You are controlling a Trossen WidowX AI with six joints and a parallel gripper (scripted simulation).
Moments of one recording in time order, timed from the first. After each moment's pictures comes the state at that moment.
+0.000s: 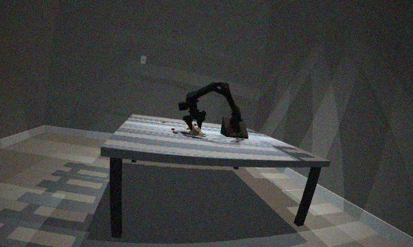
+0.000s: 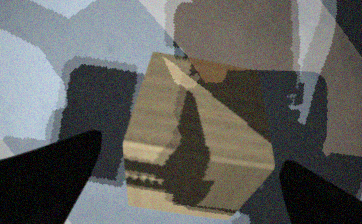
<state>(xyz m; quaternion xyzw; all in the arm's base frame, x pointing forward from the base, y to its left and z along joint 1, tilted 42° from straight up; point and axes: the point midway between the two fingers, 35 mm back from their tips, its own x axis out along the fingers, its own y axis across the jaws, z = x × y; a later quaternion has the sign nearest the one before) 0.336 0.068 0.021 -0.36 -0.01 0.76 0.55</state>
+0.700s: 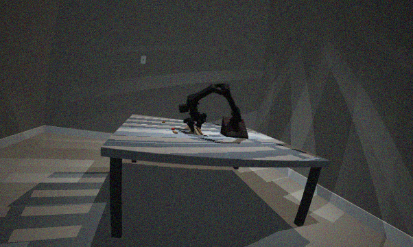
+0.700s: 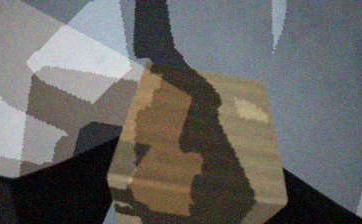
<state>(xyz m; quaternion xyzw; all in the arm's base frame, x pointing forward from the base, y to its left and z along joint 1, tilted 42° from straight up) 0.331 0.084 0.013 -0.35 -0.02 0.76 0.55</state>
